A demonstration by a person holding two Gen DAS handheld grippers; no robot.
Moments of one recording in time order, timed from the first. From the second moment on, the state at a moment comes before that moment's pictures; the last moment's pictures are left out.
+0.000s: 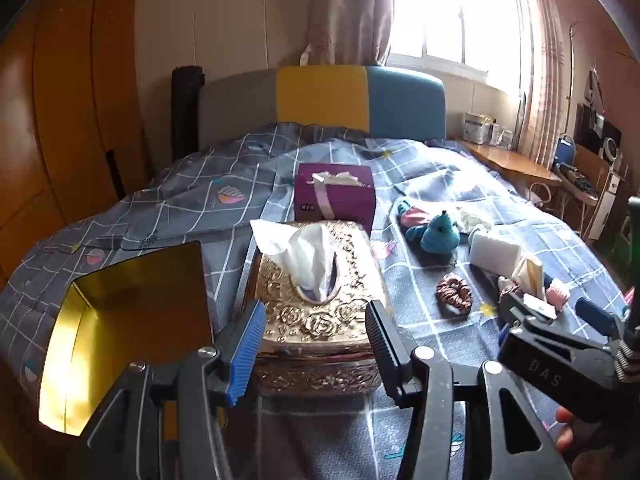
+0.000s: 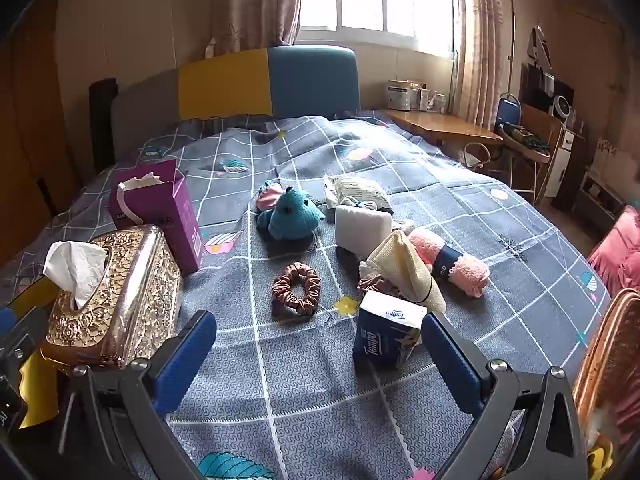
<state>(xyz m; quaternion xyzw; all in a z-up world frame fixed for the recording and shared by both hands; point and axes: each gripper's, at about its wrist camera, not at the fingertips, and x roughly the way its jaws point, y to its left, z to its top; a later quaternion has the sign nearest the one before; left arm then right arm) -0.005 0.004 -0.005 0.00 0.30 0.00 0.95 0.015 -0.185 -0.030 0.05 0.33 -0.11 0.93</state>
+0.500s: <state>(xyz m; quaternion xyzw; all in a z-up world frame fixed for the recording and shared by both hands) 0.005 0.018 -0.011 0.00 0.33 0.02 0.94 0.019 -0.173 -0.032 0.04 0.34 -0.10 0.93</state>
